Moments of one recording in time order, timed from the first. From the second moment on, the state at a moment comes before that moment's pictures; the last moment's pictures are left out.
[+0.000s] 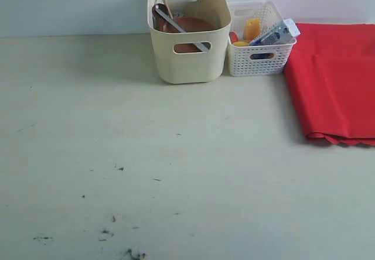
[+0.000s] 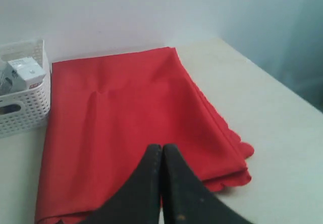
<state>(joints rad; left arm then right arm) 0.04 0.00 0.00 0.15 0.24 -0.19 -0.18 0.51 -0.20 -0.88 0.15 0.97</state>
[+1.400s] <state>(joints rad) 0.04 0.00 0.00 0.15 0.24 -0.19 0.19 0.01 0.00 -0.77 0.27 0.97</state>
